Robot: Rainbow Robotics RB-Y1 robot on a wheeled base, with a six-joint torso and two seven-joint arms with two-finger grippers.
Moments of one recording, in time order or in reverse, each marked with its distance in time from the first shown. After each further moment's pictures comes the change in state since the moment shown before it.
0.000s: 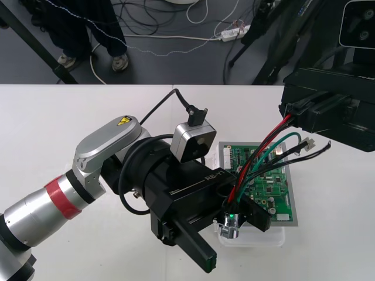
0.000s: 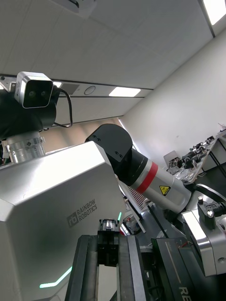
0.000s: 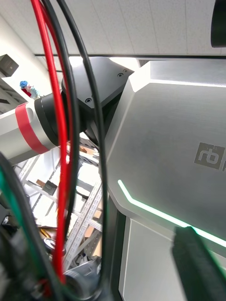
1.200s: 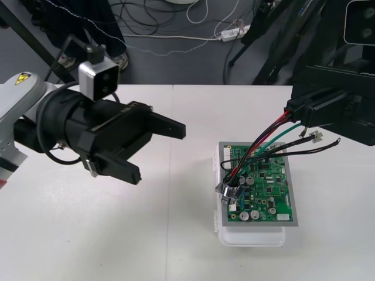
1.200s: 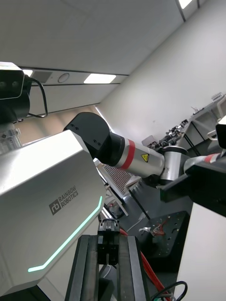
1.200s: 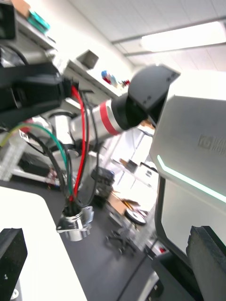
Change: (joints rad) right arm 0.000 -0.112 0.000 0.000 0.028 0.040 0.001; left arm 0.050 0.262 0.351 -0.004 -0.046 0.000 0.000
